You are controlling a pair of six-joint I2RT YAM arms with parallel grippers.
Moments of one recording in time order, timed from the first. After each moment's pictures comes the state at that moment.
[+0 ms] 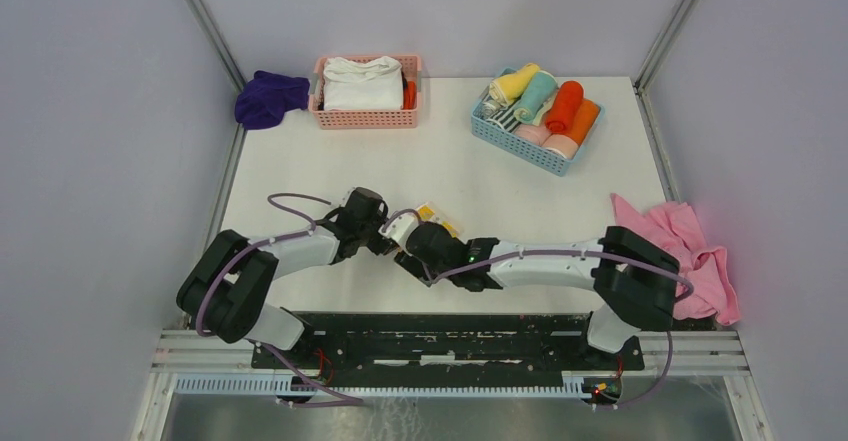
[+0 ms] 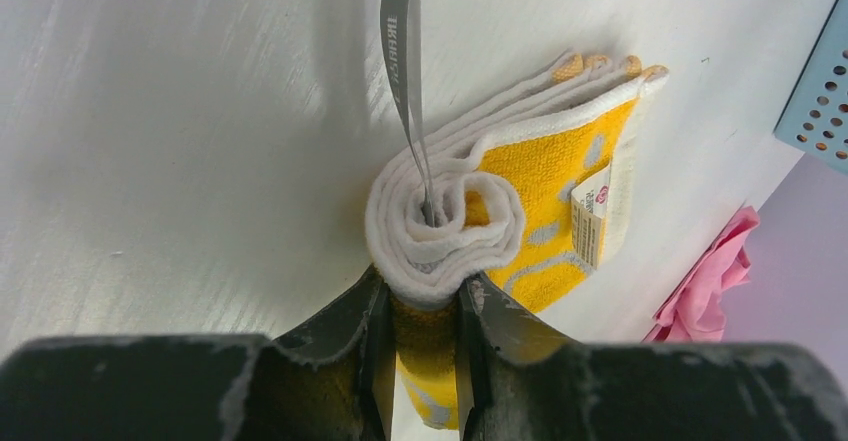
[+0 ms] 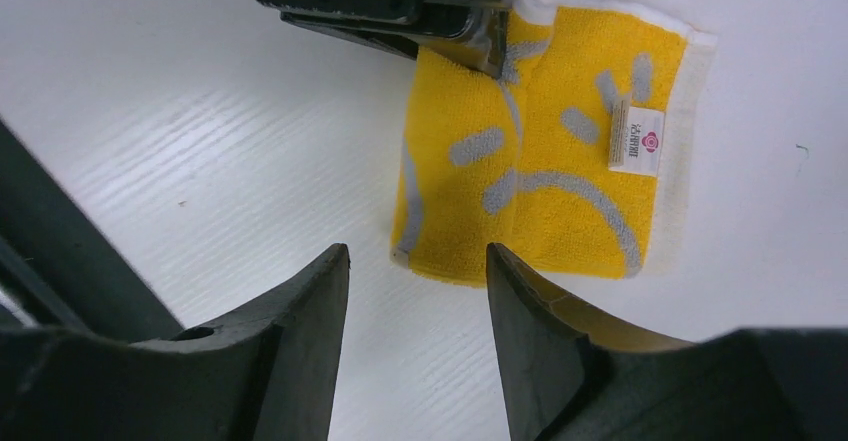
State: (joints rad) left arm -0.55 1.46 0.56 0.00 0.03 -1.27; right arm 1.16 1.59 0.94 -0.14 0.25 0.05
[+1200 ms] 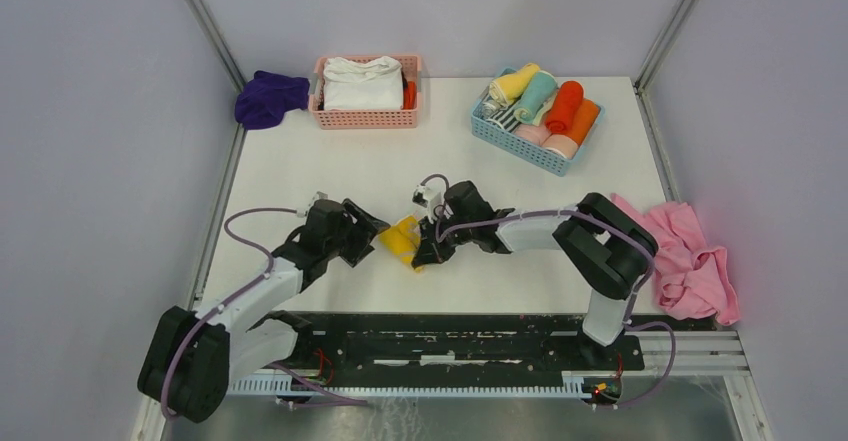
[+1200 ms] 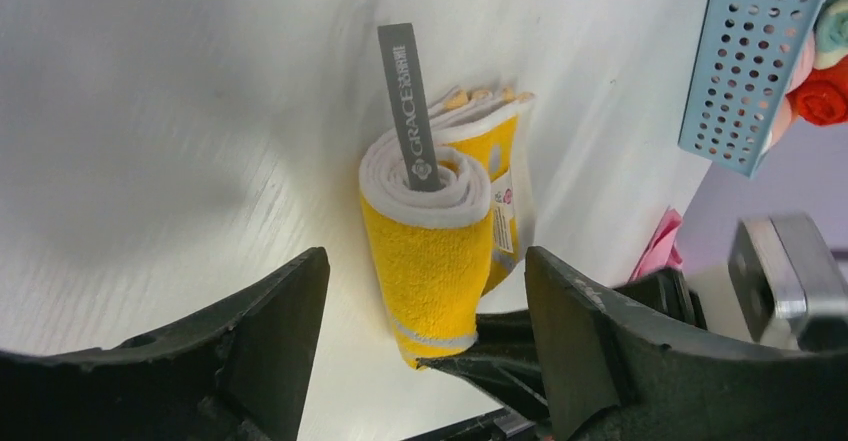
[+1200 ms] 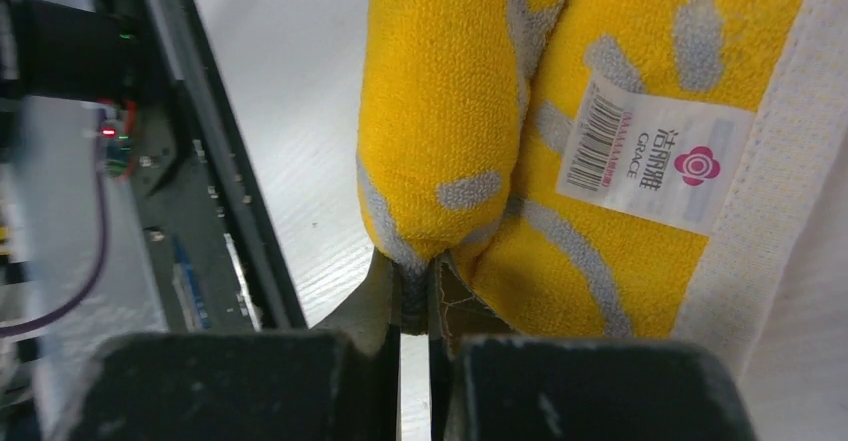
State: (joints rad) left arm -0.41 1.07 0.41 -0.10 0.03 -1.21; right arm 0.83 1.79 0.86 0.18 -0.53 0.24
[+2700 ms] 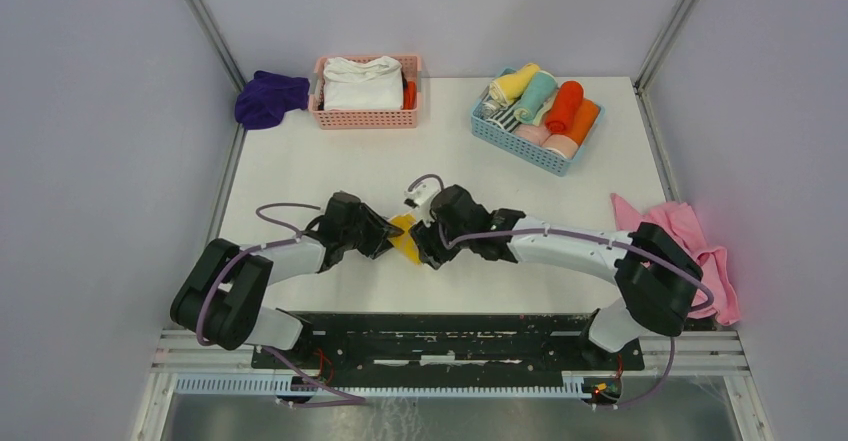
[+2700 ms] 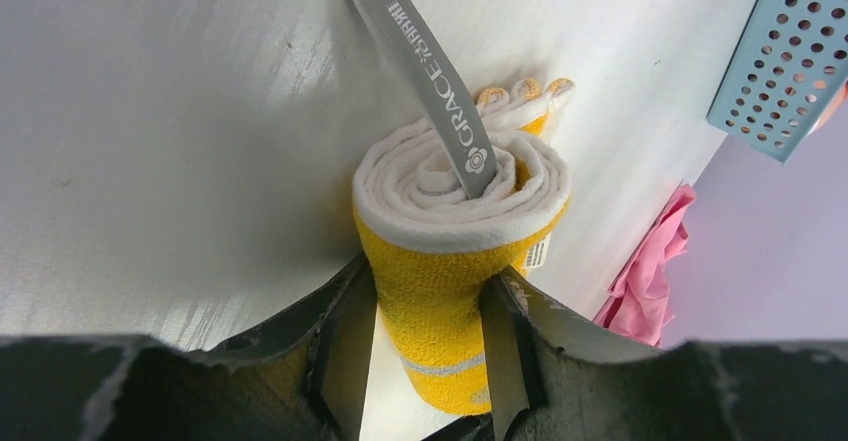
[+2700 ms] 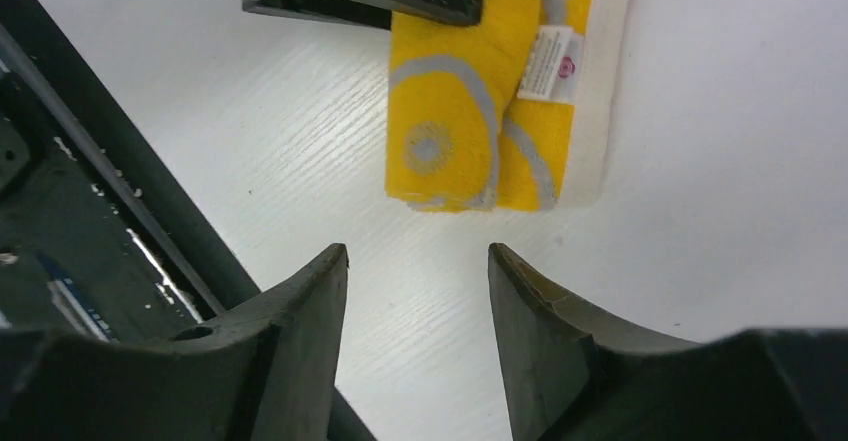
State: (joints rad) left arm -0.42 1.41 0.43 0.17 0.18 -1.24; right arm 0.92 1.56 0.96 -0.23 -0.14 0.20
